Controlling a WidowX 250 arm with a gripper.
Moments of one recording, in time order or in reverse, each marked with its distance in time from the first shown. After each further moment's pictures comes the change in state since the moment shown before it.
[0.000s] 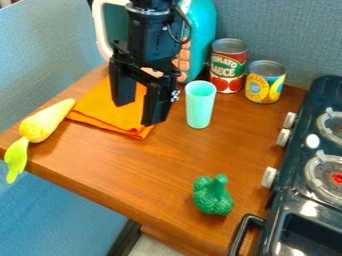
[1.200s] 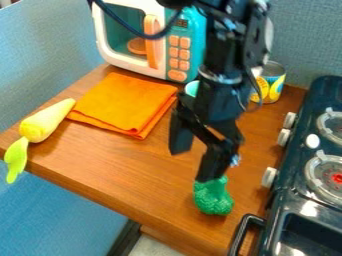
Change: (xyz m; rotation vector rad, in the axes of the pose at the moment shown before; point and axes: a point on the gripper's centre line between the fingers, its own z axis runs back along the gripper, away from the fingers) arm 0.024 -0.076 -0.042 0.022 0.043 -0.196
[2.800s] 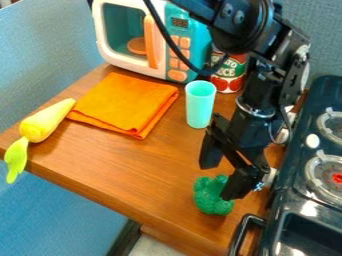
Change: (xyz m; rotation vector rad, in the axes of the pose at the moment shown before) arm 0.044 -0.003 -0.034 0.083 0.037 -0.107
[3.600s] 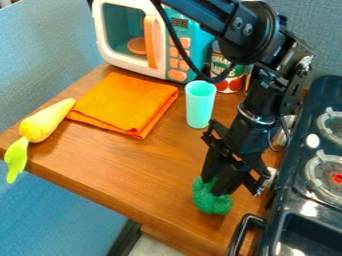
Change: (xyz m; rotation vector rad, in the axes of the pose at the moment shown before) arm -0.001 0.002 -0.008 0.006 0.079 0.089
